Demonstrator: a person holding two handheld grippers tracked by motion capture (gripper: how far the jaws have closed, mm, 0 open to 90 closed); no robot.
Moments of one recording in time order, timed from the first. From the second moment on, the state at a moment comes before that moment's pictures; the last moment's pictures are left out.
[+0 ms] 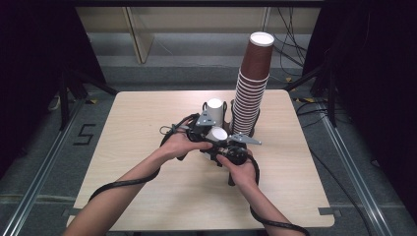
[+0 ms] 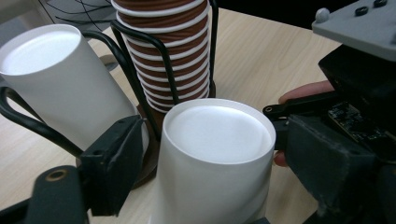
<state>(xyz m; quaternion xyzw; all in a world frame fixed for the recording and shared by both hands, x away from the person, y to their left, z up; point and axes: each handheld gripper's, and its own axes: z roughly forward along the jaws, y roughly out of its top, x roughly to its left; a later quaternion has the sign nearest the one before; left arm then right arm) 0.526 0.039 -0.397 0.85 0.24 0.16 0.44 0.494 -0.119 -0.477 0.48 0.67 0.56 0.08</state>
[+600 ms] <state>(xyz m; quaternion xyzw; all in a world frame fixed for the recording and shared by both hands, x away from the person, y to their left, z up) 0.508 0.063 -0.399 0.85 0.20 0.19 0.44 0.500 -0.141 -0.481 0.50 0.66 0.55 0.09</state>
